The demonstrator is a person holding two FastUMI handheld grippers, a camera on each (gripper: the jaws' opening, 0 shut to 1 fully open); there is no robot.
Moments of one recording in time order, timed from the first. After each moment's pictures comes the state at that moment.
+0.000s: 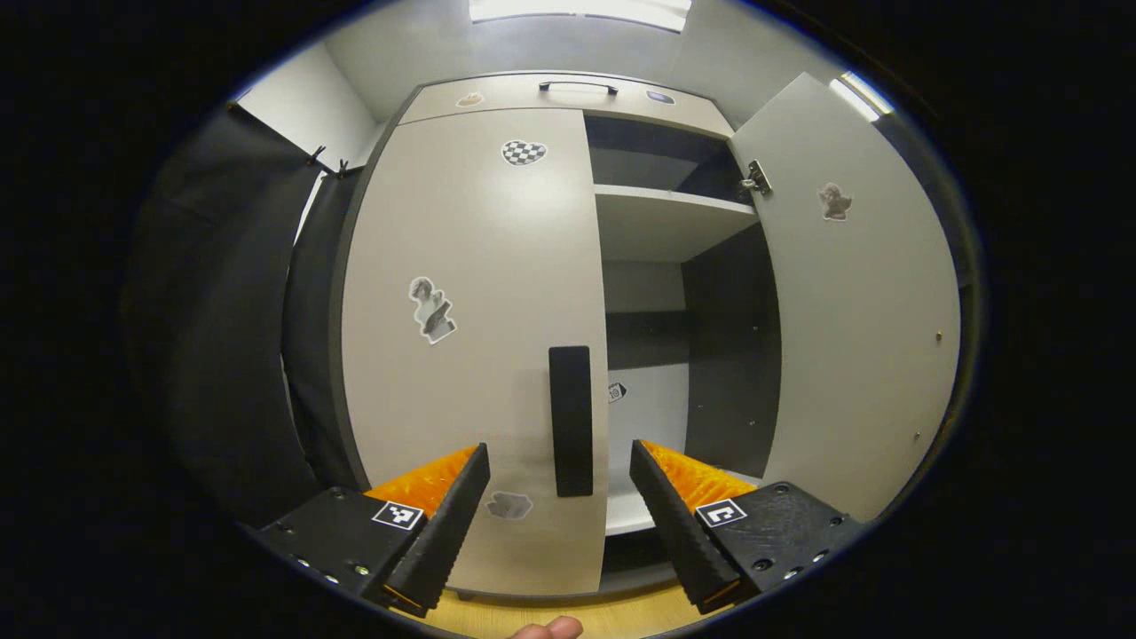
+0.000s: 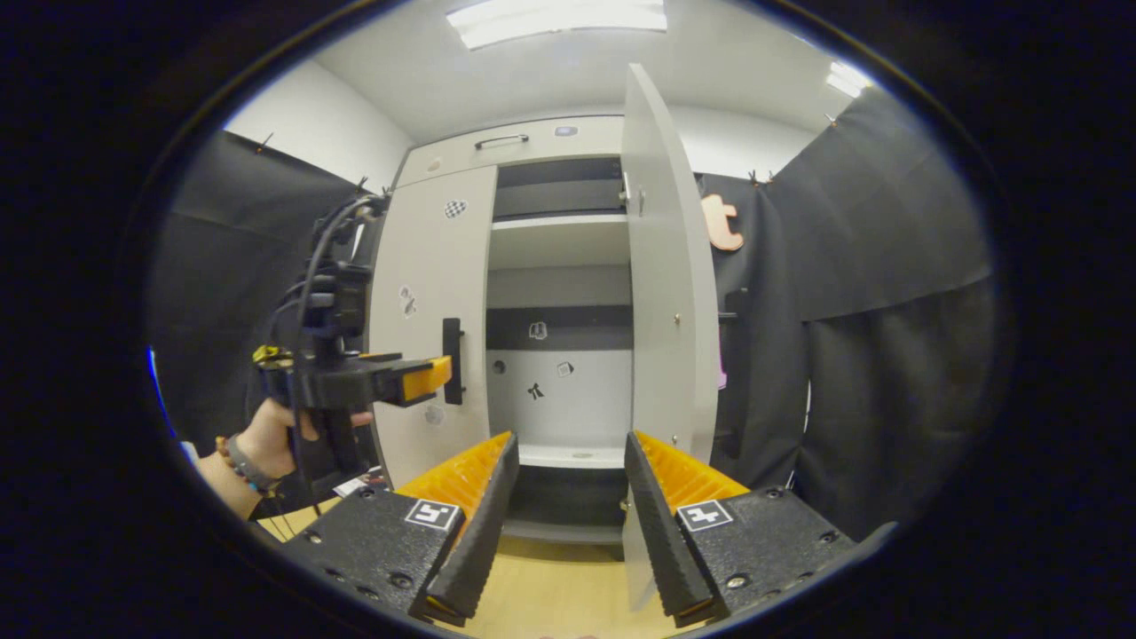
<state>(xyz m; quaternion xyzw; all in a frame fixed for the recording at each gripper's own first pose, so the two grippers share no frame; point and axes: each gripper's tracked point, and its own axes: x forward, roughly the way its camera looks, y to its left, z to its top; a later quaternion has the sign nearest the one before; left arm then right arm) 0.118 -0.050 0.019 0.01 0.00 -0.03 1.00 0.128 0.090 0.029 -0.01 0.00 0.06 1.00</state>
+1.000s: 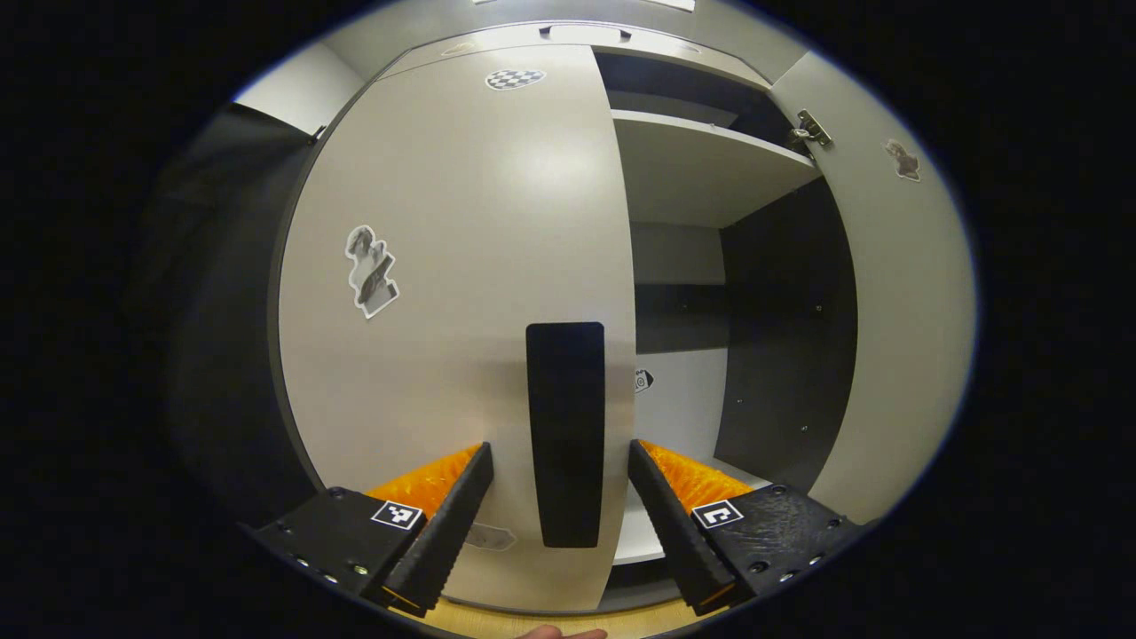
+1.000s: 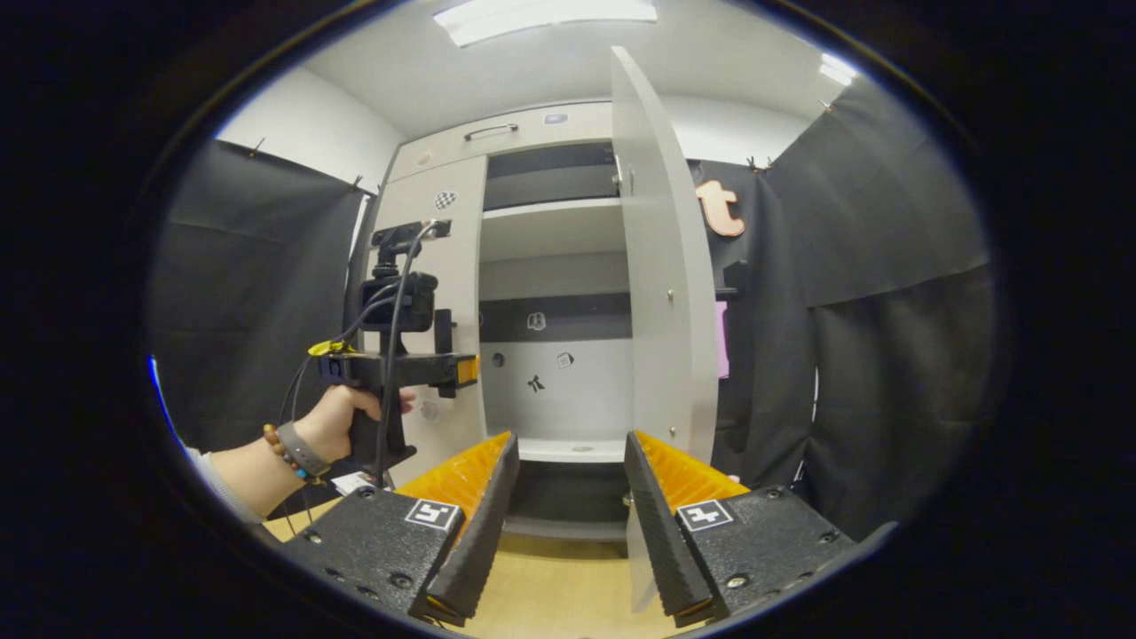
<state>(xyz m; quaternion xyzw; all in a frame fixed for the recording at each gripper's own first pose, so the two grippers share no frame) 0.186 -0.052 -0.012 0.00 0.05 0.00 1.00 0.130 0.094 0.025 0.00 0.01 0.07 1.00</state>
